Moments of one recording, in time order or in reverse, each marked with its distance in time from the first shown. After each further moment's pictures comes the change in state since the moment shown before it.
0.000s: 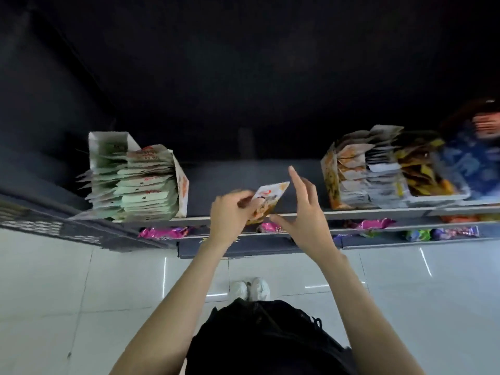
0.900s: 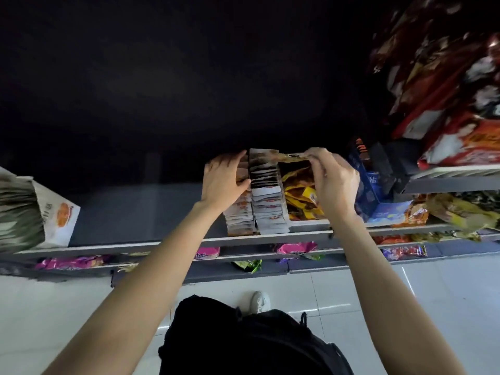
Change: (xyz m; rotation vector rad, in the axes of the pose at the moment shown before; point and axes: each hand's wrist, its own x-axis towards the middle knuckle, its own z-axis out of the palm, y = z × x) left_hand 0.118 0.161 0.216 0.558 -0.024 0.246; right_hand 0.069 0.211 -0.251 -0.267 0.592 -0.275
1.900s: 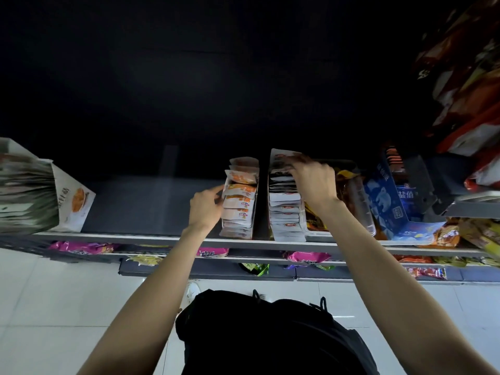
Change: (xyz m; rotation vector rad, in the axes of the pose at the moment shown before) left_hand -0.053 -0.049 0.012 -0.375 -0.028 -0.399; right_hand 0.019 -0.004 0.087 -0.442 -0.525 -0.187
